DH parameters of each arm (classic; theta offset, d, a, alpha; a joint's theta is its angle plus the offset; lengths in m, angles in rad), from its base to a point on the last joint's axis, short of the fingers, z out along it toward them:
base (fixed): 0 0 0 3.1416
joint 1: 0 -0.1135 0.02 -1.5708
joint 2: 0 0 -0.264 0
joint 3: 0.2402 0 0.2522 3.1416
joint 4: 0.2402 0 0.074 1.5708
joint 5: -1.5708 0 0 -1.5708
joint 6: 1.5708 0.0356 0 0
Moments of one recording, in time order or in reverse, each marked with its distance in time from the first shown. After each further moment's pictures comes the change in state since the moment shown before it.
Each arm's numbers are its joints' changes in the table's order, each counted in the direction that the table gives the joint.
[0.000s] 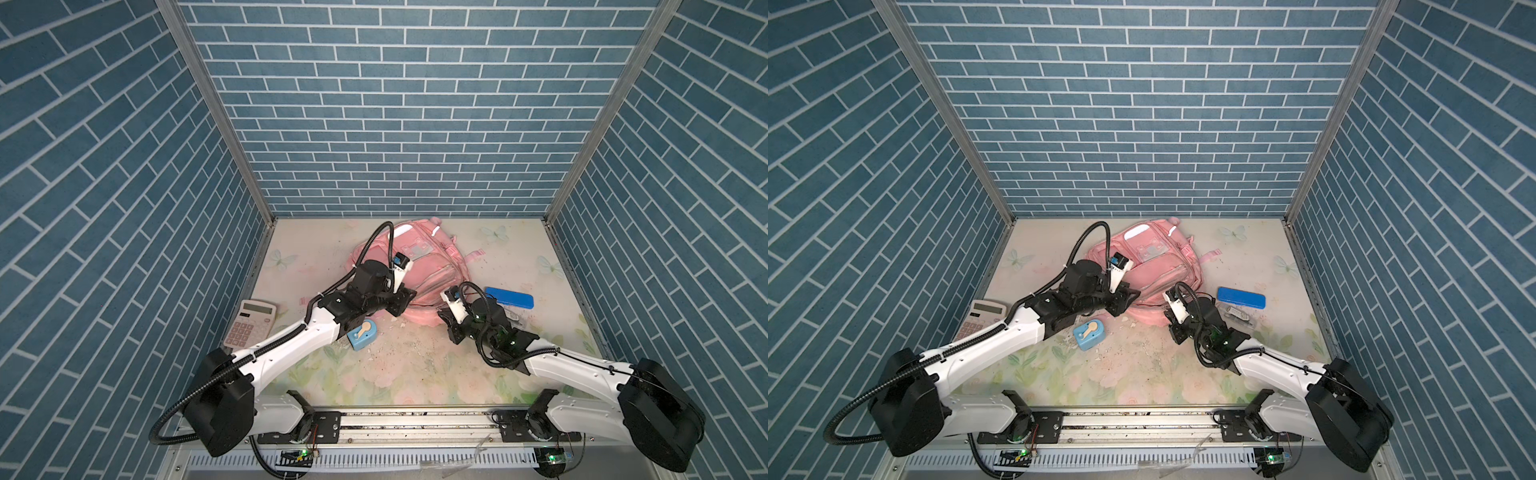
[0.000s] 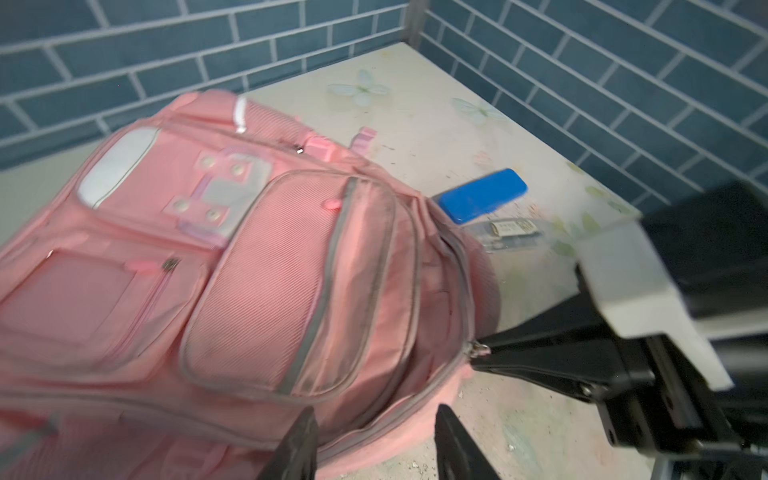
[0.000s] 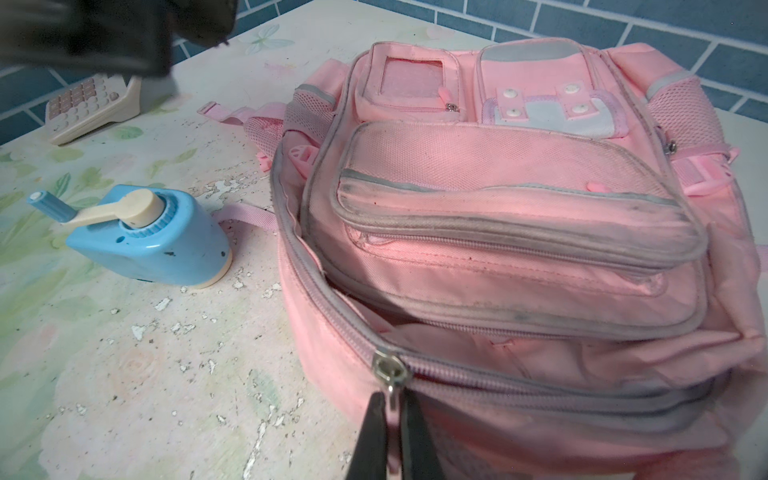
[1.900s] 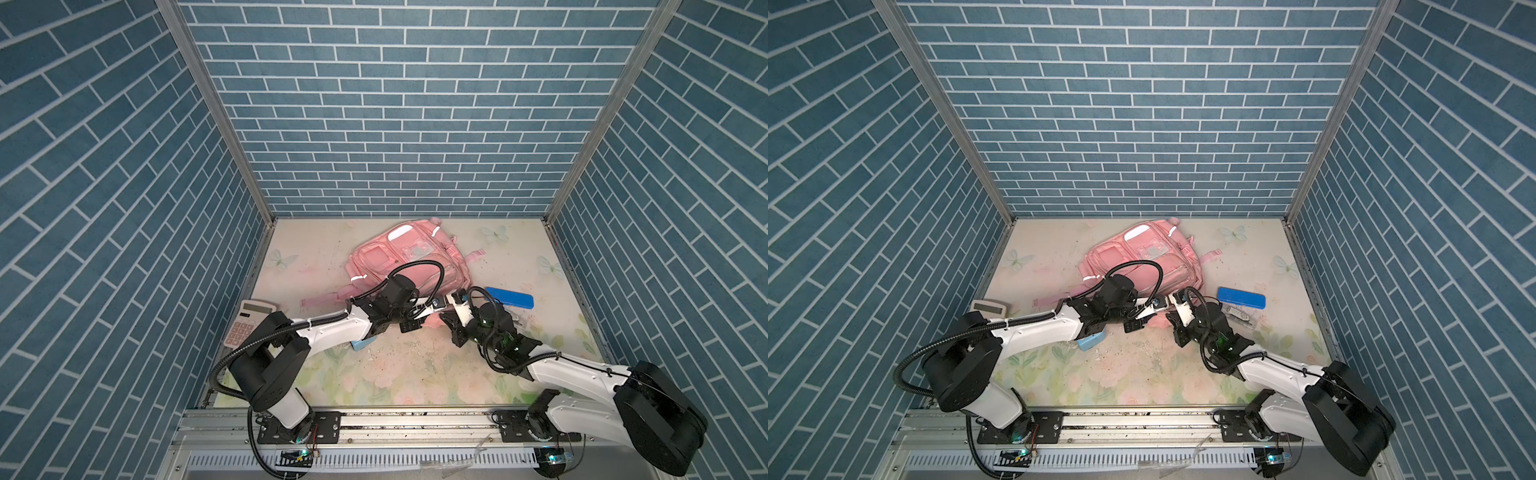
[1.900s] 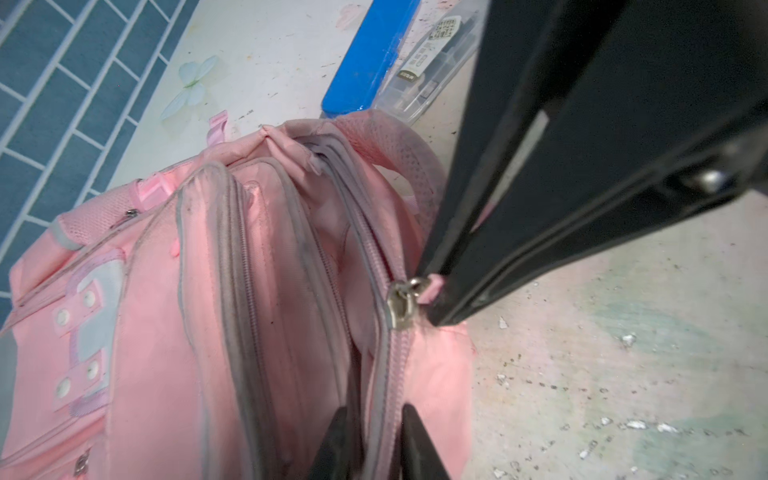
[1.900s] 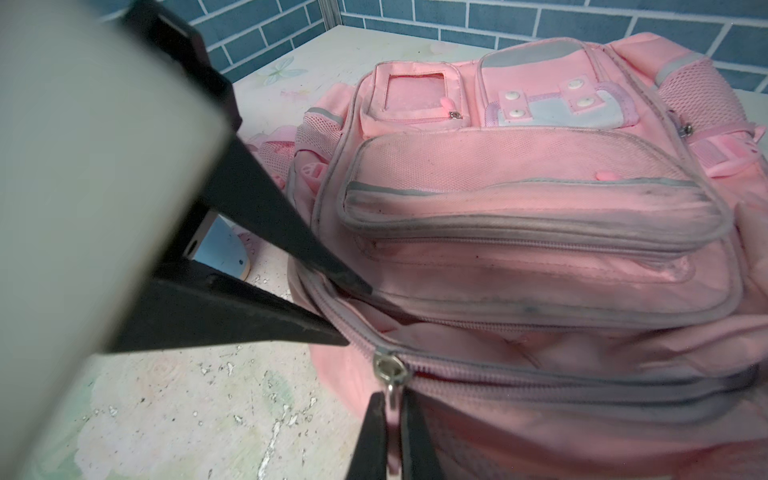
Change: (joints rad) left arm 0.095 -0.283 -0.022 -0.149 -0.019 0.615; right arm 0.043 0.014 -0.096 -0.145 0.080 0.058
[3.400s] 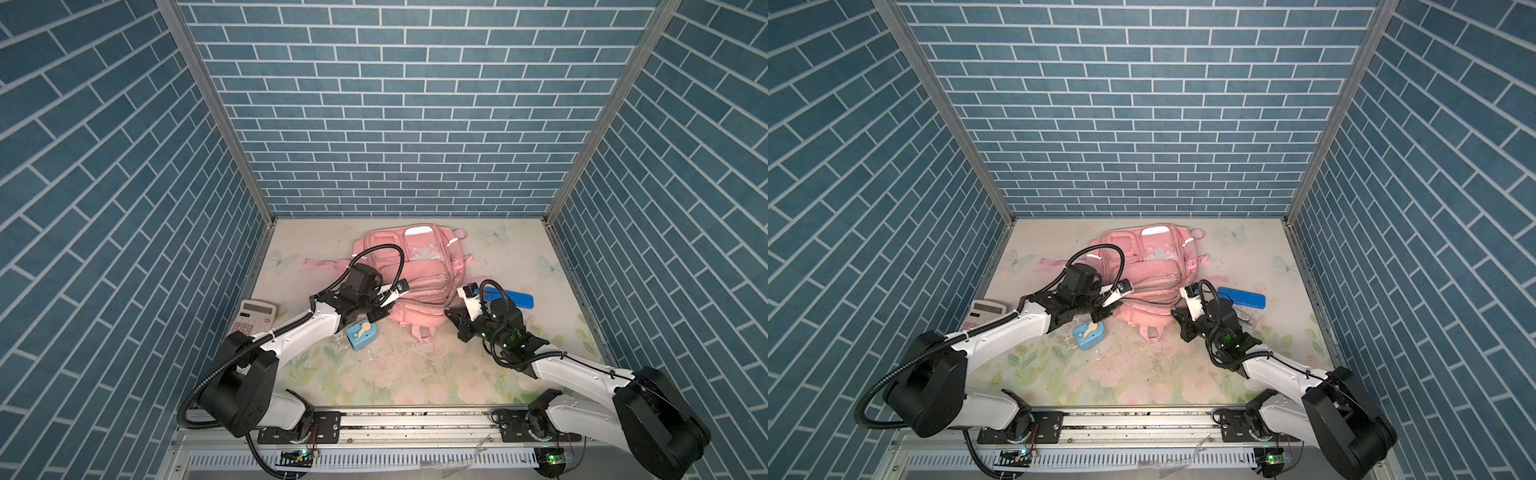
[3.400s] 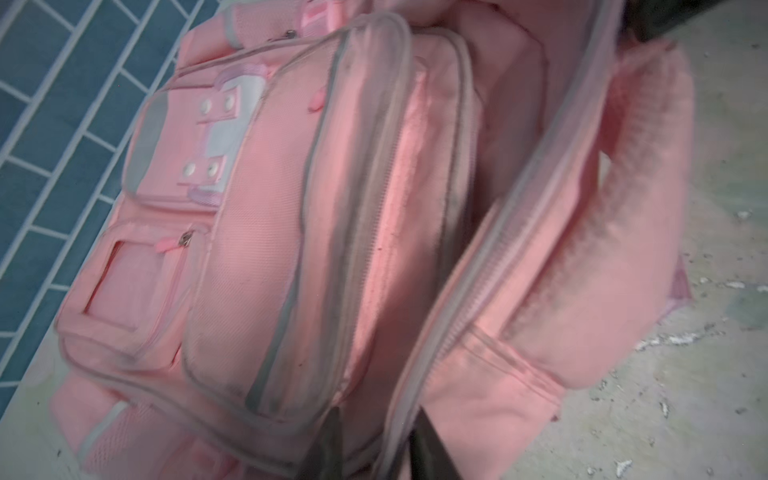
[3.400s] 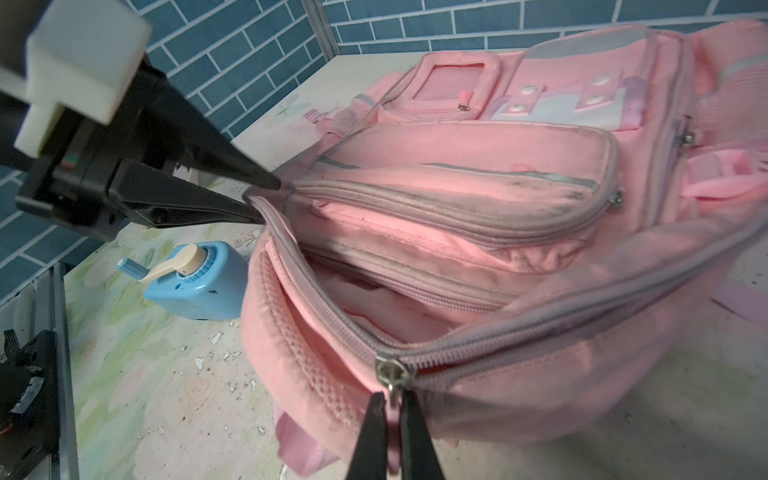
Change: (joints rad) left arm -0.269 0.183 -0.056 0.179 -0.014 0.016; right arm 0.118 0.006 -0.013 -0.037 0.149 0.106
